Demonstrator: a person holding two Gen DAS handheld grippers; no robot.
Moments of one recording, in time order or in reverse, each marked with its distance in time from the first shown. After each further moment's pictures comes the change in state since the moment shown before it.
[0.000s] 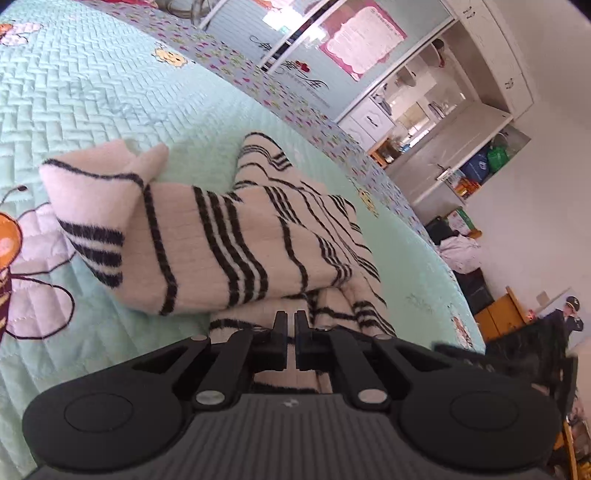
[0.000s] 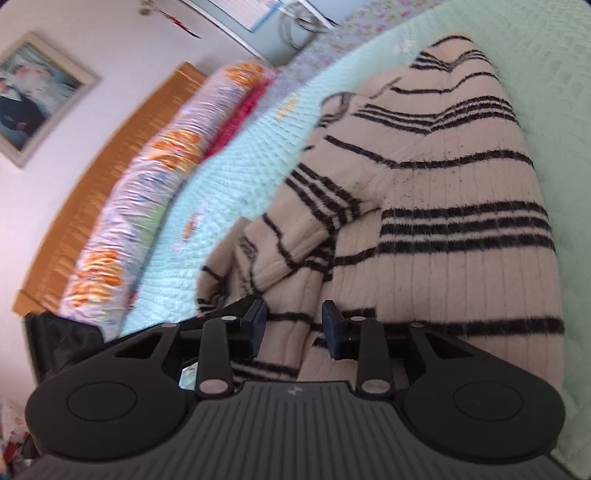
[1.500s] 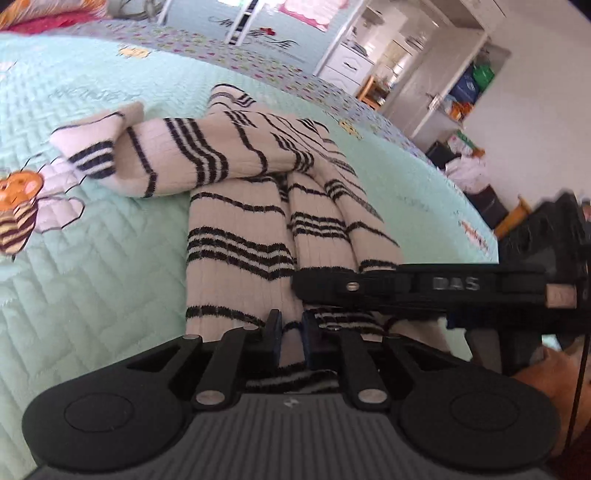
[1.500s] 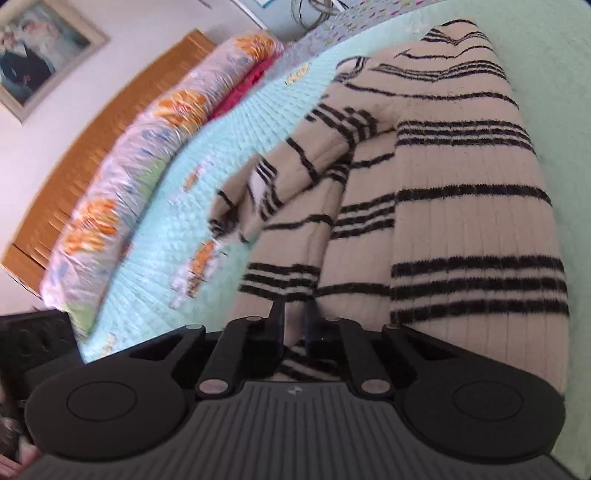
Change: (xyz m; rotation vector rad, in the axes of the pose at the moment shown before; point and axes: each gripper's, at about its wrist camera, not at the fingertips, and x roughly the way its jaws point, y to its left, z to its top) left arm -0.036 -0.034 -0.067 0.188 0.118 0.074; right arm -0.034 0.022 -0.060 -0.077 0.034 0.015
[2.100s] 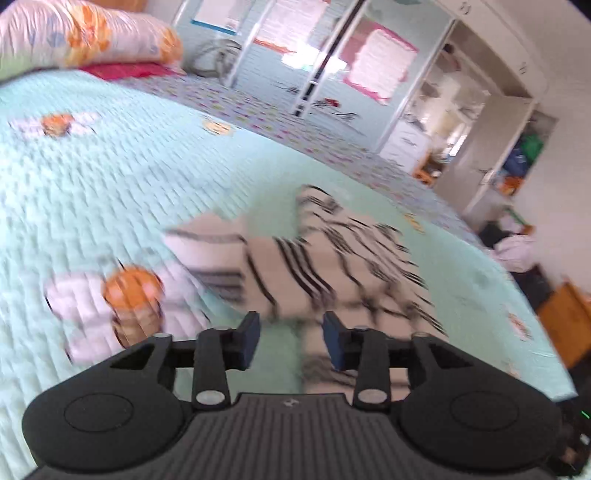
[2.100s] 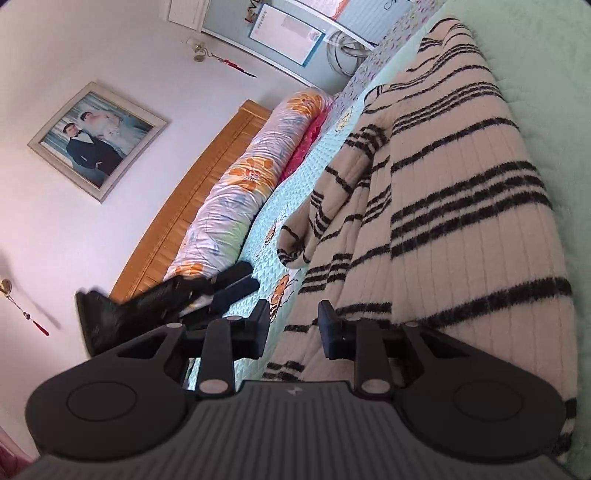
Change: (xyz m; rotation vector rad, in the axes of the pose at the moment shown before) left arm -0.039 0.037 0.065 -0.037 -0.241 0.243; right arm -0.025 -0.041 -0.044 0.136 -0.186 0.313
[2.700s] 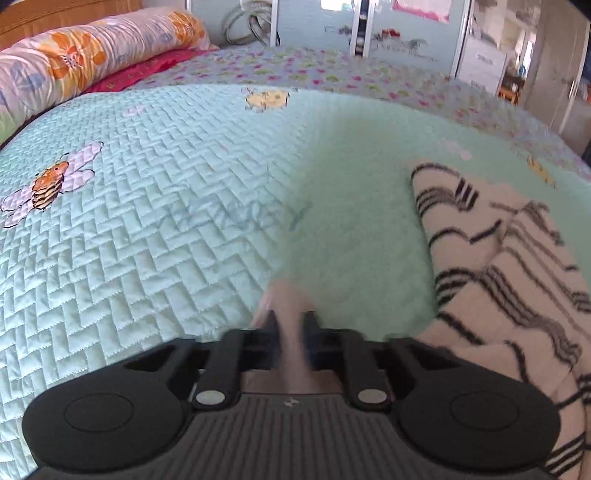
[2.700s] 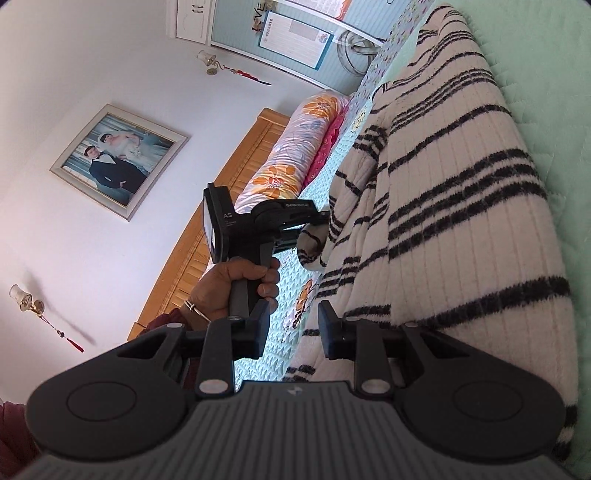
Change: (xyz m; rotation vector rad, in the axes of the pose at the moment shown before) left arm 0.130 0.017 0.075 0.137 0.155 0.295; right arm -0.004 -0.016 0.002 0.077 -0.019 0.116
